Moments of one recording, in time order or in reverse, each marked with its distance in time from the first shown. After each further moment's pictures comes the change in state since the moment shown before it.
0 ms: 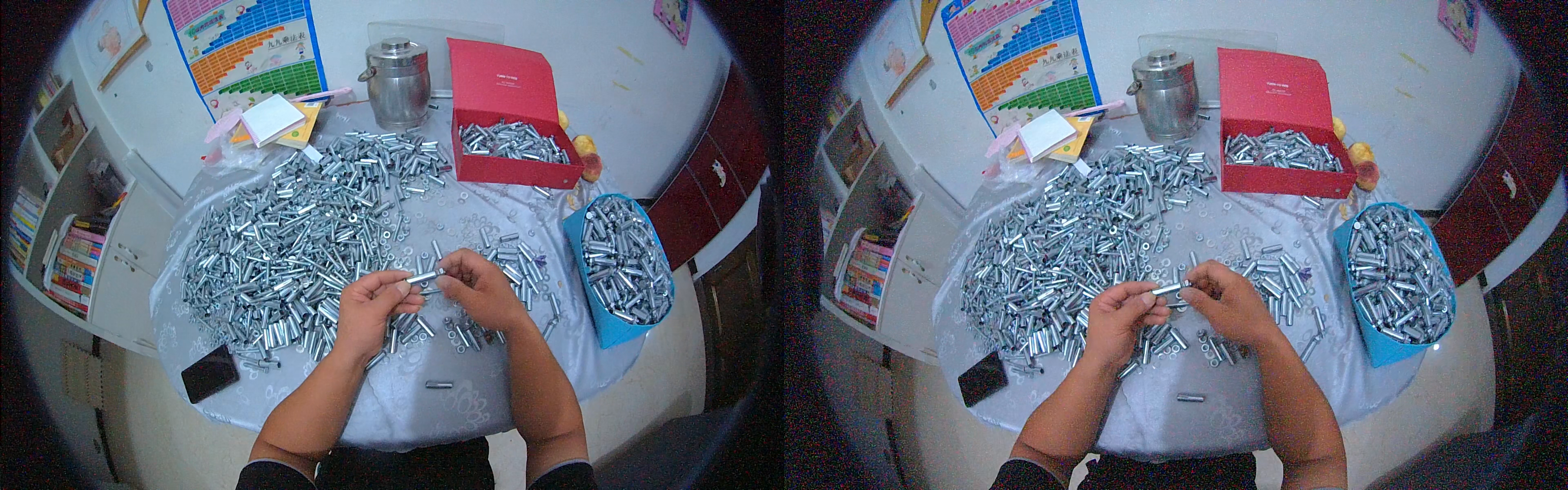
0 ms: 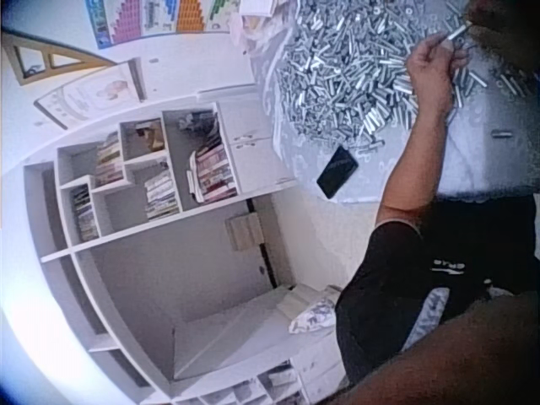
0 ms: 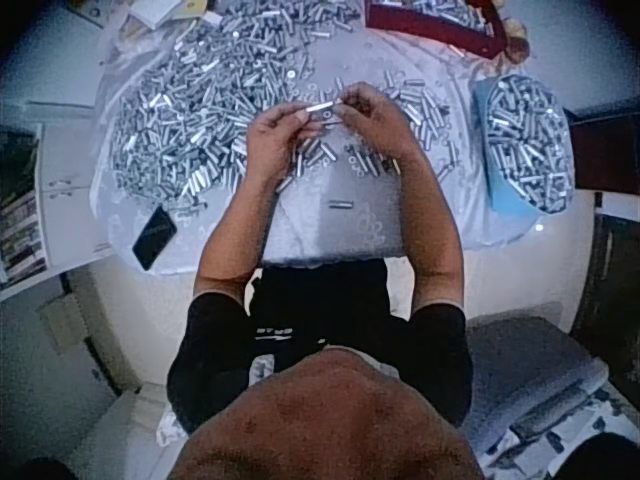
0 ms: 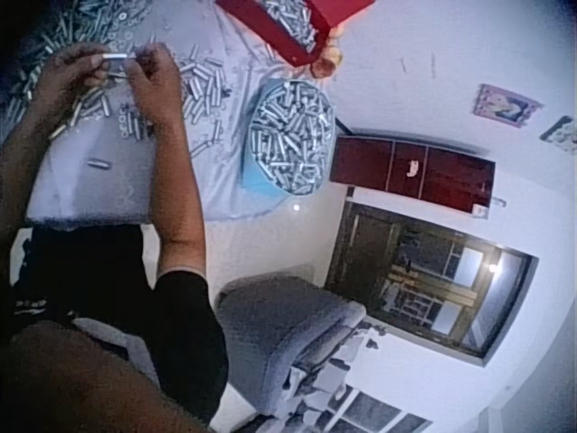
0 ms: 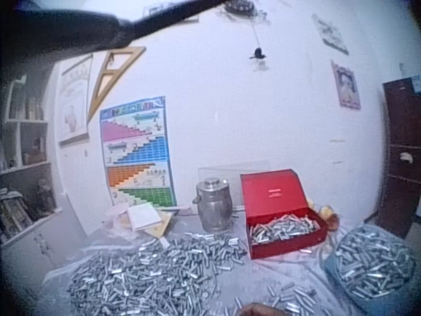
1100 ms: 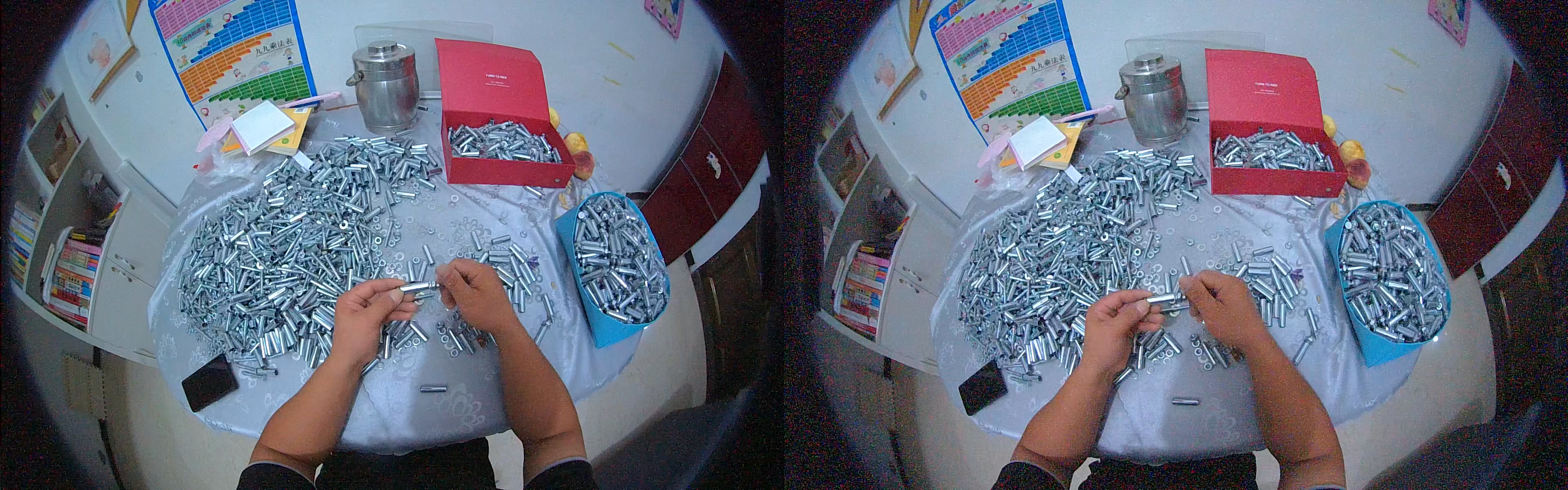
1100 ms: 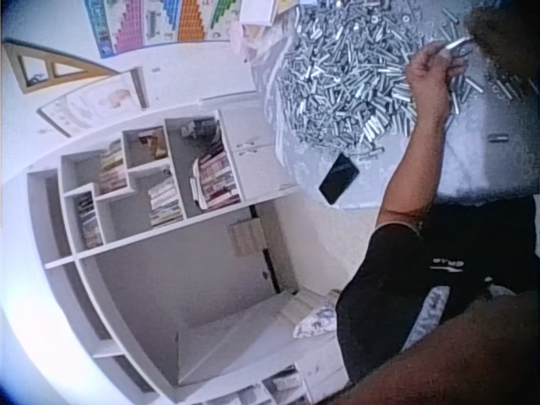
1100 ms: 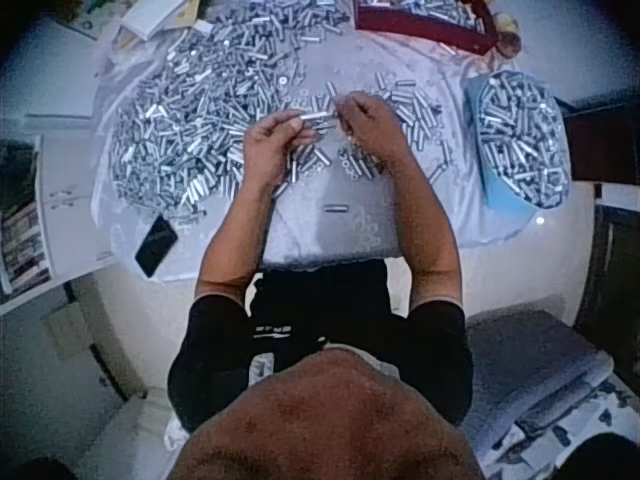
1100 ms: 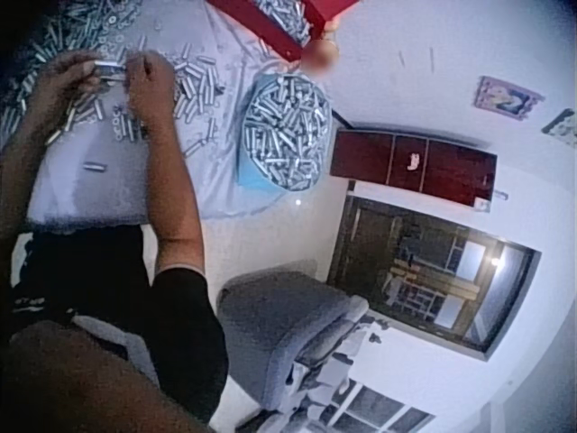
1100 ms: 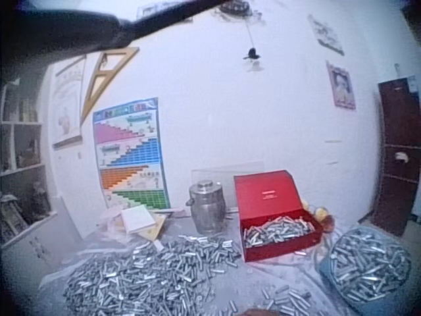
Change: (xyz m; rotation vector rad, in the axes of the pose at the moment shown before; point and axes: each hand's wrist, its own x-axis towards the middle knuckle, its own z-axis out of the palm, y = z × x) left_hand 0.001 -0.001 0.004 0.029 0.040 -0.024; right_hand 0.002 -0.012 -0.009 -0.136 -0.025 0.235
